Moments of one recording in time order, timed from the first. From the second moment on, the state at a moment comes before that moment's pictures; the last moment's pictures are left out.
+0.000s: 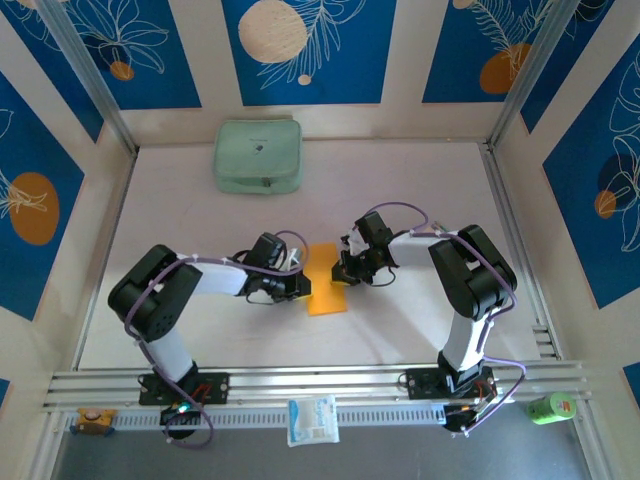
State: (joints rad) left arm -0.63 1.72 0.70 0.06 0.59 -0.78; right arm 0.49 1.82 0.88 -0.25 -0.65 0.59
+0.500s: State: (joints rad) left arm -0.57 1.82 0.89 -0.03 0.58 -0.75; right arm 0.49 1.82 0.88 -0.25 -0.65 0.59
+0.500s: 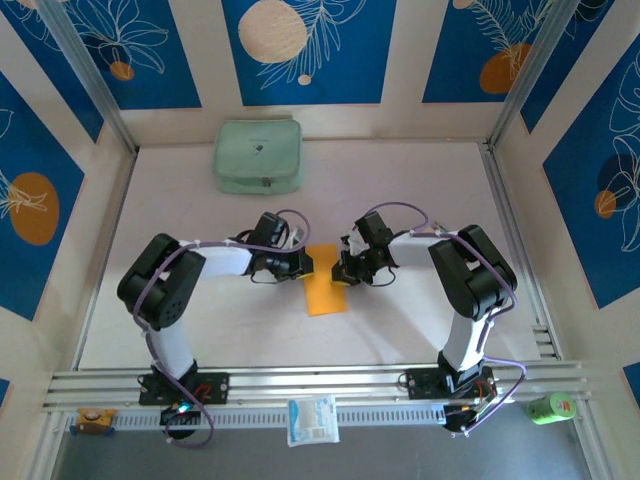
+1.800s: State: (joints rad) left arm -0.58 1.78 0.82 -0.11 0.64 -0.64; right arm 0.49 1.81 0.87 -0.25 -0.65 0.59
